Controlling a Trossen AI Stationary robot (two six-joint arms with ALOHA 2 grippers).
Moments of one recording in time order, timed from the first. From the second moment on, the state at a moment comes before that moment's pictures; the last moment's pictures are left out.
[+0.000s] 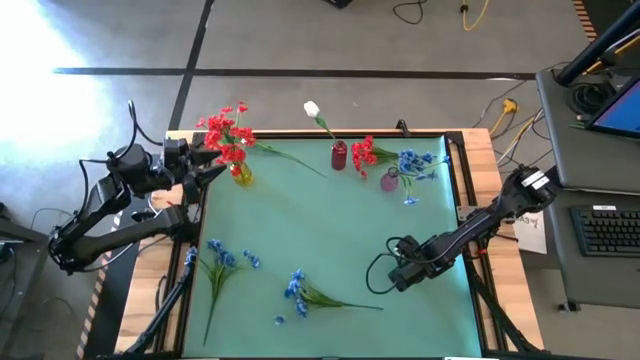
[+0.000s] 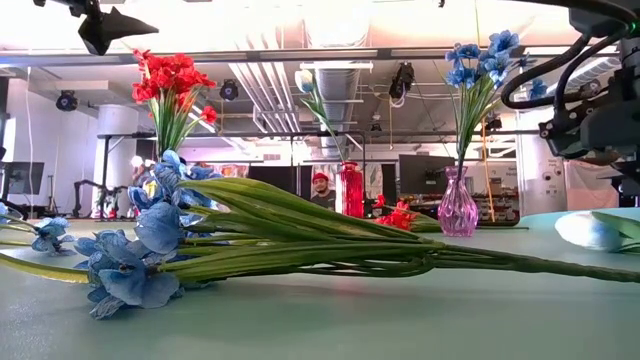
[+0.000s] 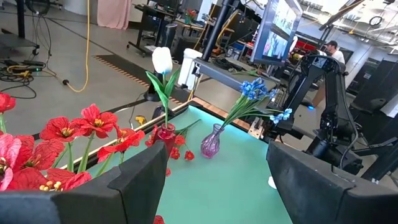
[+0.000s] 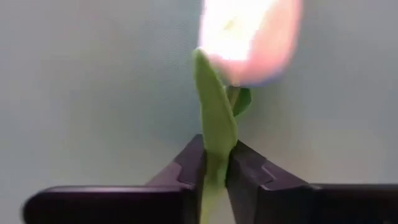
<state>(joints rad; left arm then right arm) 0.53 0.35 0.76 -0.51 0.13 -0.31 0.54 1.56 0.77 -0.72 0.00 1.52</state>
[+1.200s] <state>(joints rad) 0.53 0.35 0.76 -0.51 0.13 -0.31 0.10 1.48 1.16 0.19 0.27 -0.06</state>
